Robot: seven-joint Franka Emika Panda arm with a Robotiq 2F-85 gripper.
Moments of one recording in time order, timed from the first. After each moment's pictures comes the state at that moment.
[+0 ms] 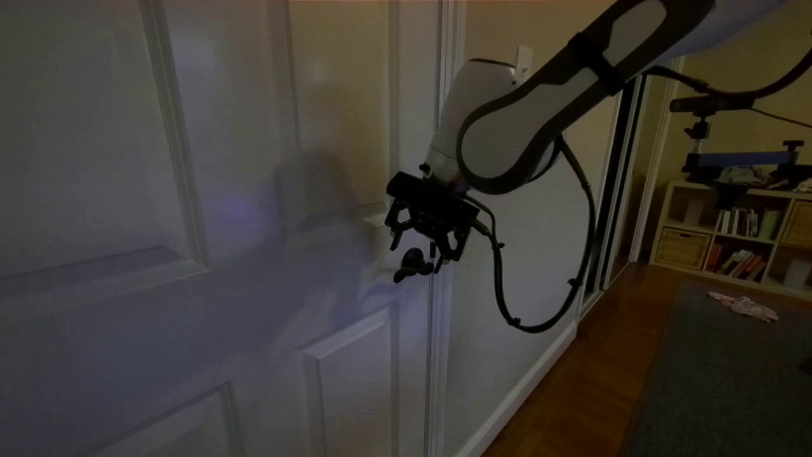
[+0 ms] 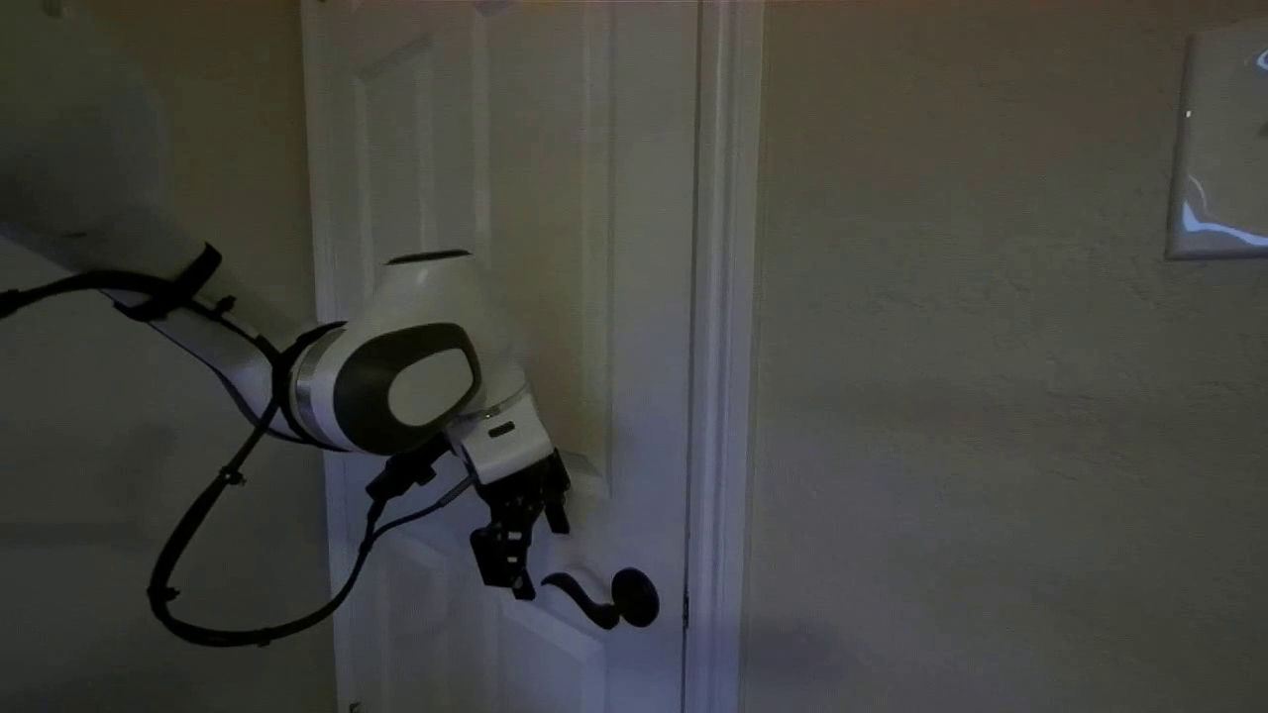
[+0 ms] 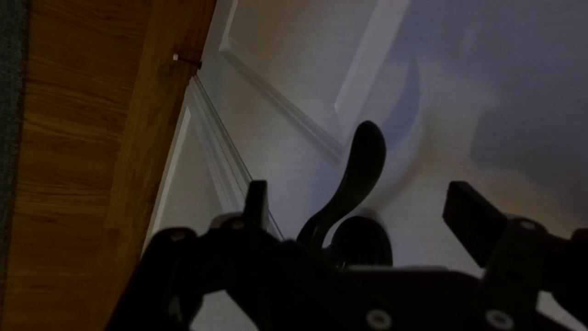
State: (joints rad) arm 0.14 0.71 -0.06 -1.60 0.00 2.72 1.33
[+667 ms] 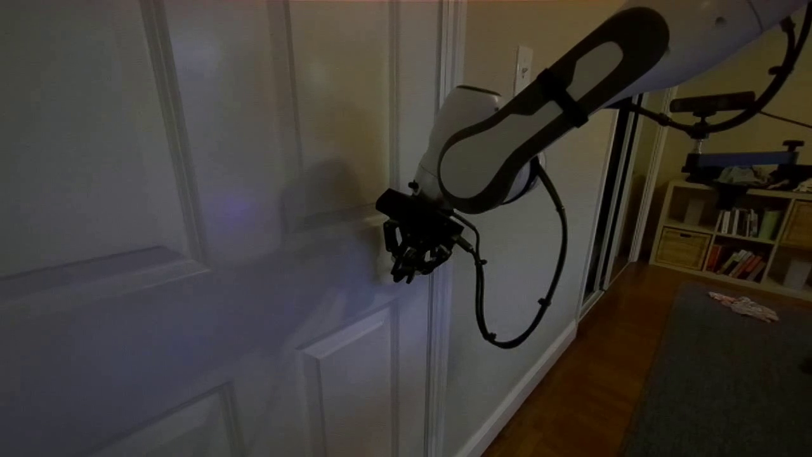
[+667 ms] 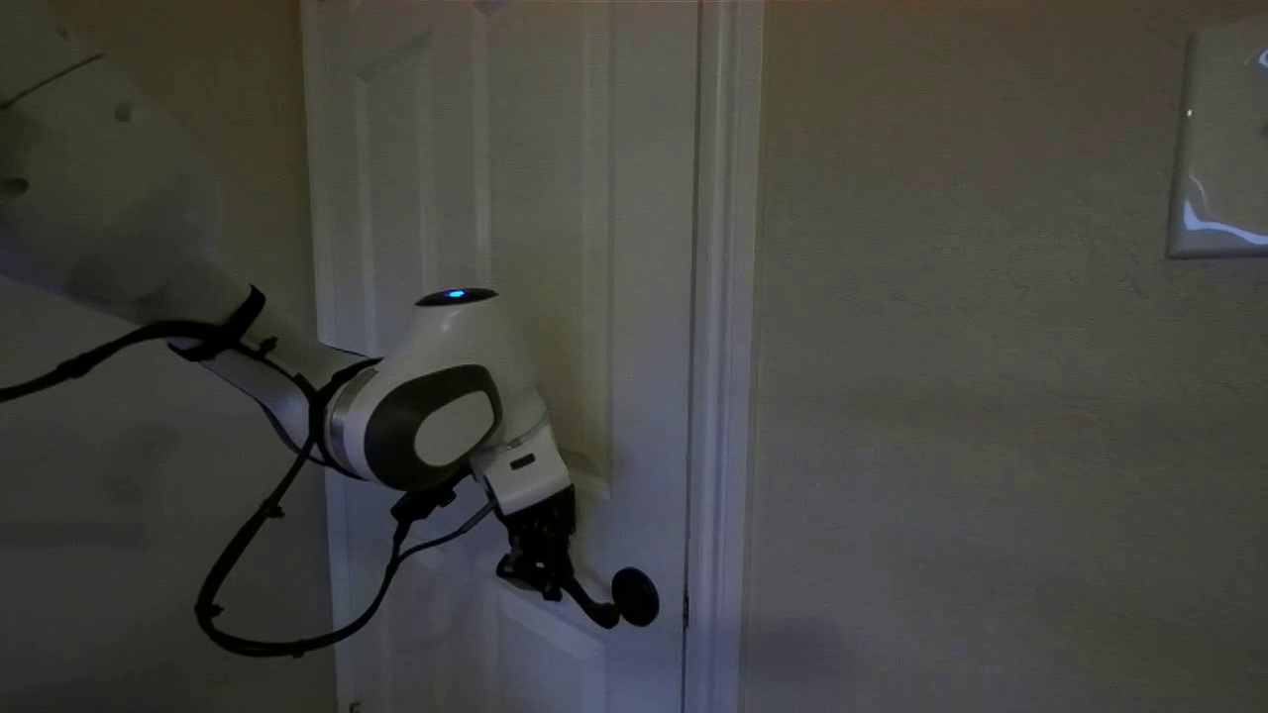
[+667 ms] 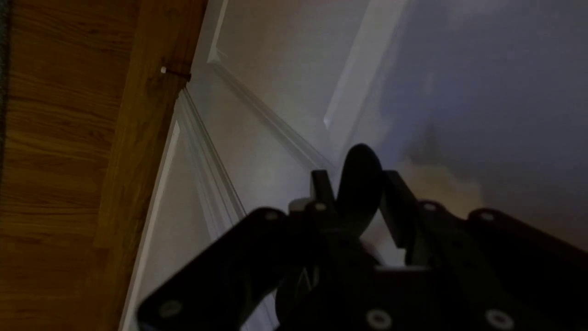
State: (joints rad) arm 0.14 0.83 -0.06 -1.47 0.08 2.71 1.29
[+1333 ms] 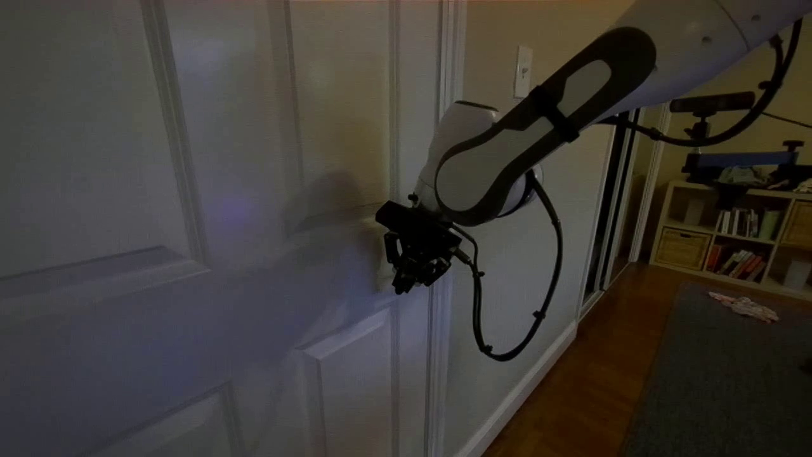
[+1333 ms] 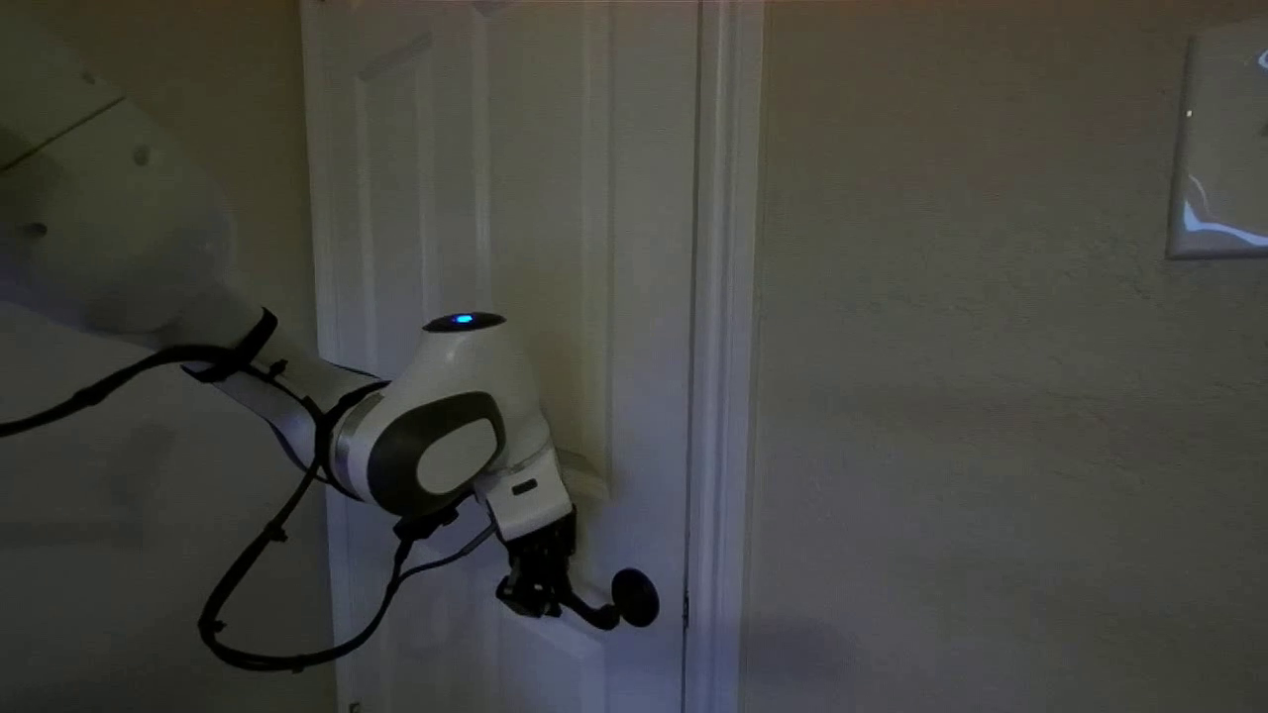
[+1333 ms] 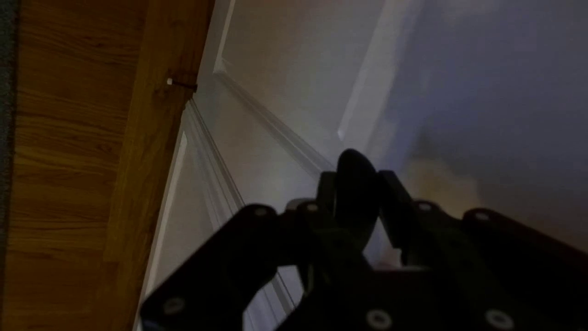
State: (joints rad) arm 0.14 0.87 -0.05 -1.45 0.11 2.72 1.28
